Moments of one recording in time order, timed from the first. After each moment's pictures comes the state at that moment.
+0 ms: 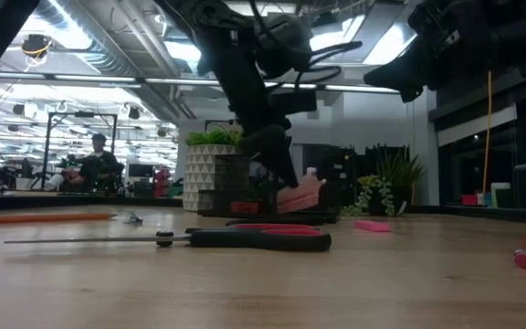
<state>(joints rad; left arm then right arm) 0.10 1.99 1.37 -0.37 -0.20 0.31 0.00 0.91 0.34 0.37 0.09 -0.01</state>
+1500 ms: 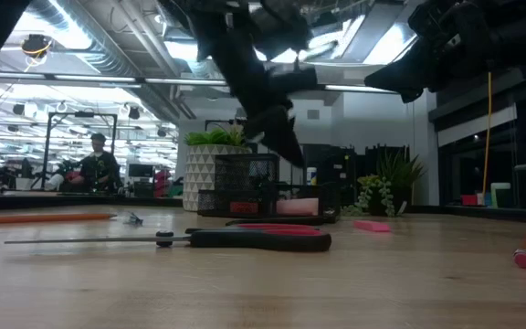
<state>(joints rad) 0.10 1.93 1.37 -0.33 -0.20 0.35 0.00 0.91 0.34 0.35 0.09 -0.03</state>
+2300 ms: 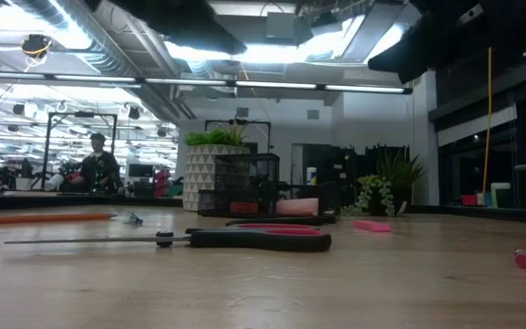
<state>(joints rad) -0.02 1.24 0.84 0.00 -0.16 0.32 0.13 0.95 0.49 0.12 0.14 -0.05</state>
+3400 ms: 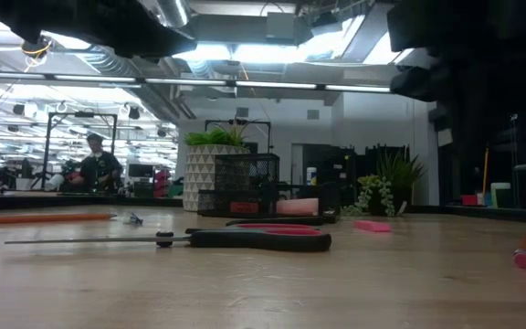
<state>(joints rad) -0.07 0.92 0.44 0.31 -0.16 0.23 0.46 1.69 1.17 -0.89 0.12 0.23</state>
